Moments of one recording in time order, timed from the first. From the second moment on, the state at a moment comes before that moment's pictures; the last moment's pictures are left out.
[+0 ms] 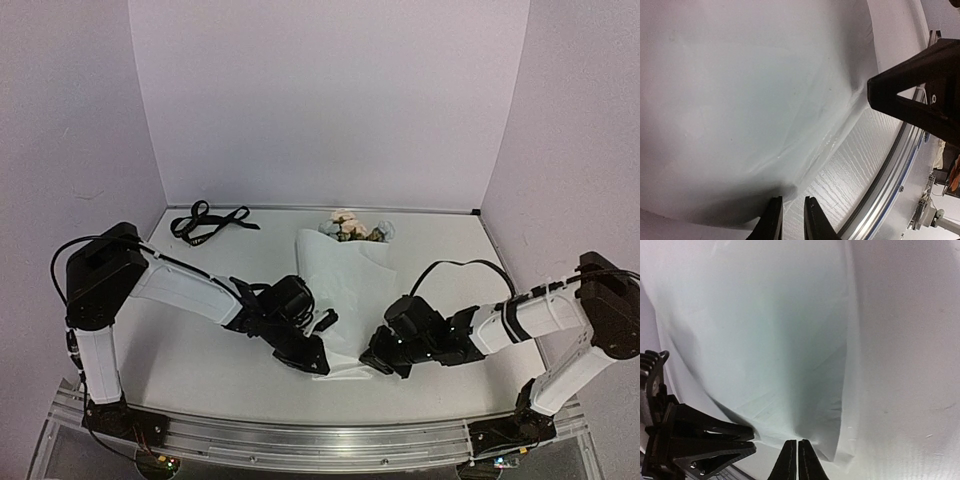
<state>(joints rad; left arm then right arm) -1.04 1.91 1.07 -0.17 0.47 -0.55 1.01 1.55 0.64 0.04 -0.03 1.36</state>
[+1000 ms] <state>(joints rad) -0.76 1.66 1.09 -0.24 0.20 -0.58 0.96 1.43 0.94 -0.38 -0.22 1.07</state>
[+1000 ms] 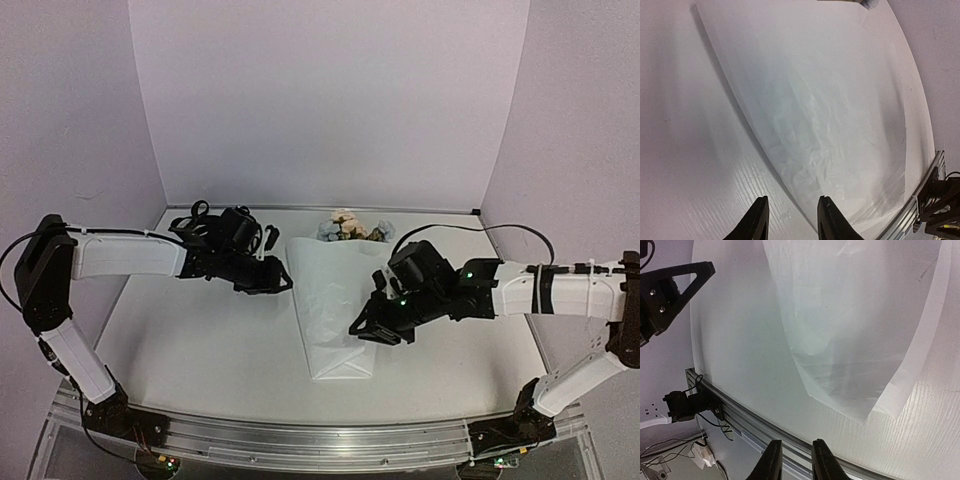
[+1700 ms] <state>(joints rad) -0.19 1.99 1.57 -0.32 -0.16 -0.63 0.85 1.20 0.98 -0.70 -0.17 0.77</state>
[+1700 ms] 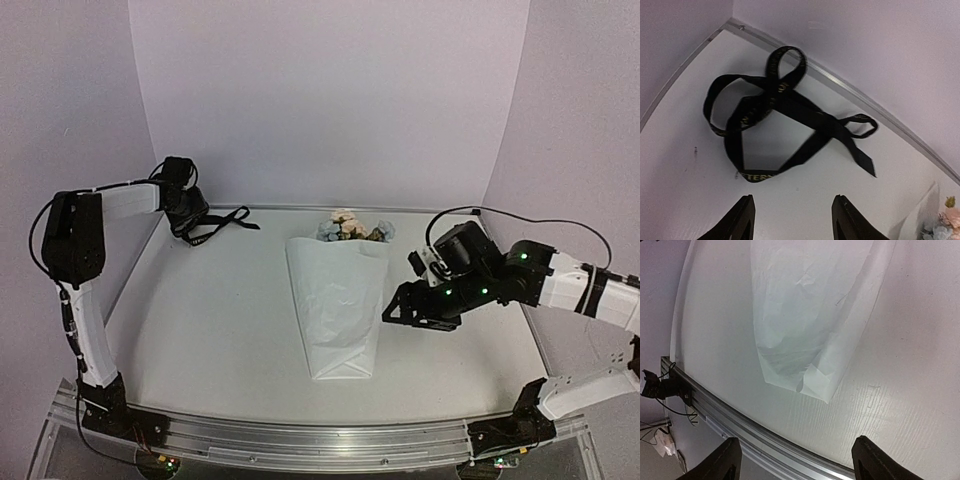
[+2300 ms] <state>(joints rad) -0.08 2.37 1.86 -0.45 -0.18 -0.65 0.85 1.10 0.94 -0.84 -0.03 0.55</state>
